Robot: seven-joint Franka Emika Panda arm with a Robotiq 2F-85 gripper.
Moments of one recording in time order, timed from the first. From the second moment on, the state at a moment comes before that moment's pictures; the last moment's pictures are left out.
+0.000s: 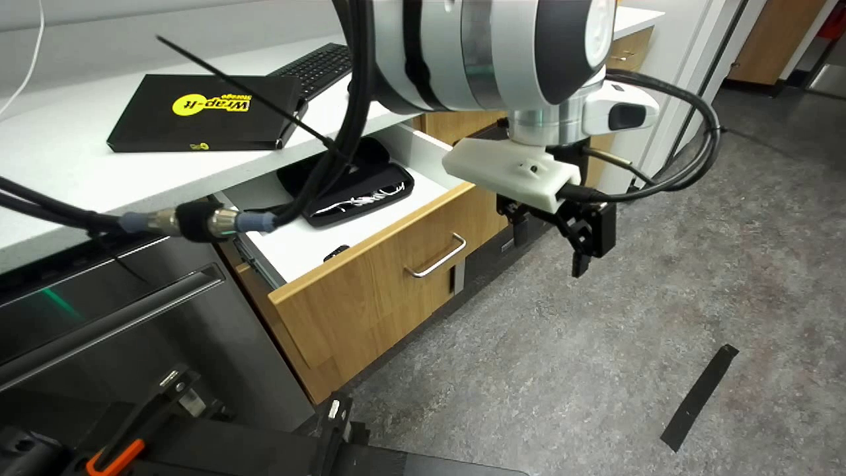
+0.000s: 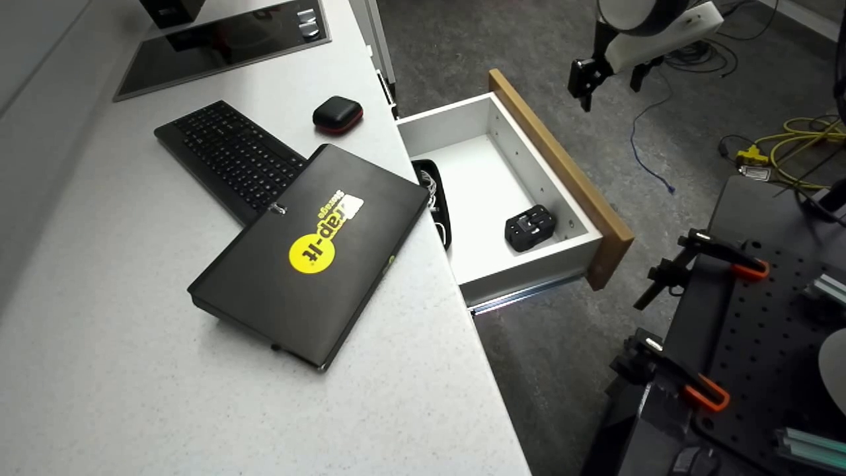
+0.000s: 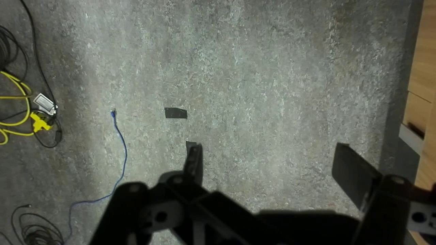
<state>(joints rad) -0.27 0.37 -0.32 -2.31 -0.21 2.71 0.36</state>
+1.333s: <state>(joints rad) -0.23 0.65 -0.02 -1.94 0.16 2.47 0.15</state>
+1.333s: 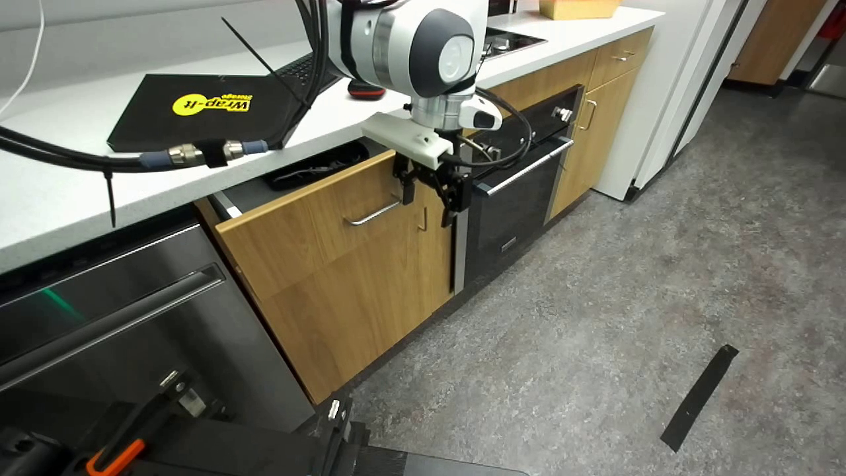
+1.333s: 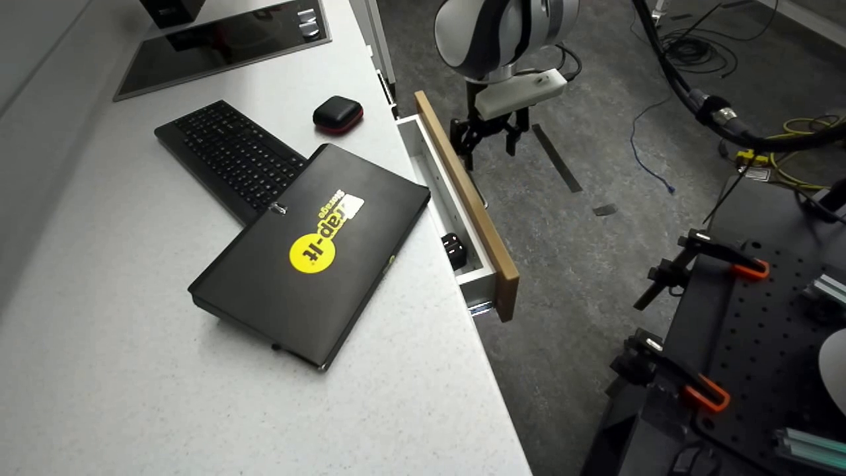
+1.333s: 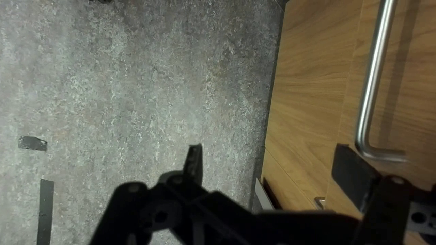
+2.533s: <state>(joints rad) -0.19 0.82 0.06 -1.73 0.24 2.45 0.12</state>
